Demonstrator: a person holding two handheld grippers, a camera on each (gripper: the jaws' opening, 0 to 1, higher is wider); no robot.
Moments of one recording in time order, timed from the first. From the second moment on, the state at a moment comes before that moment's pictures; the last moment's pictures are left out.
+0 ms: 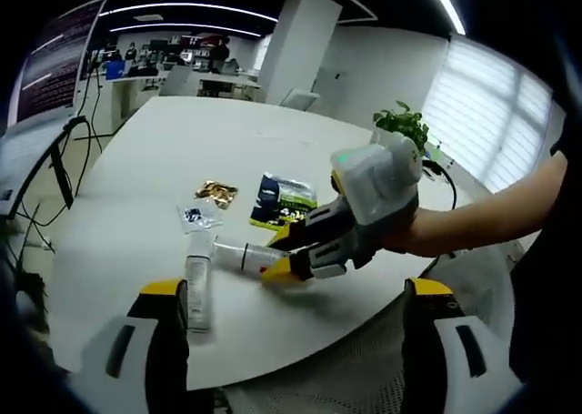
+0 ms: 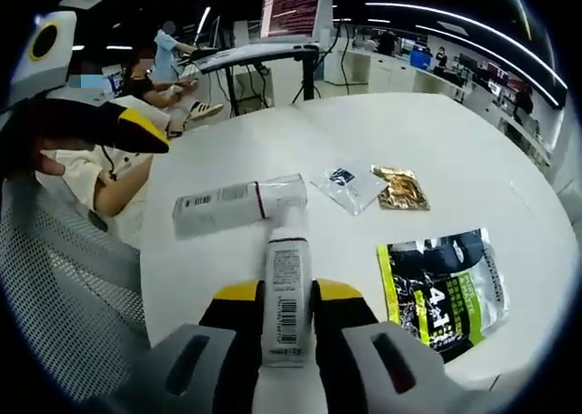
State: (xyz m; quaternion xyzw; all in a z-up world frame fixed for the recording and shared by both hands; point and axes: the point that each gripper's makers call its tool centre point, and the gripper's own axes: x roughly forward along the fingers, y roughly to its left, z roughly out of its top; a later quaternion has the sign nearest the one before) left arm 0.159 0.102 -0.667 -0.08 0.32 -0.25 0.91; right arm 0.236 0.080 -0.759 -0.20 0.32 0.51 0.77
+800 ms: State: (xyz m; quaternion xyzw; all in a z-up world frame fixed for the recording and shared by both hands) left arm 0.176 0.049 -0.599 -0.16 0.25 -0.36 0.88; right arm 0.200 0.027 -0.646 0.24 0.29 0.47 0.80
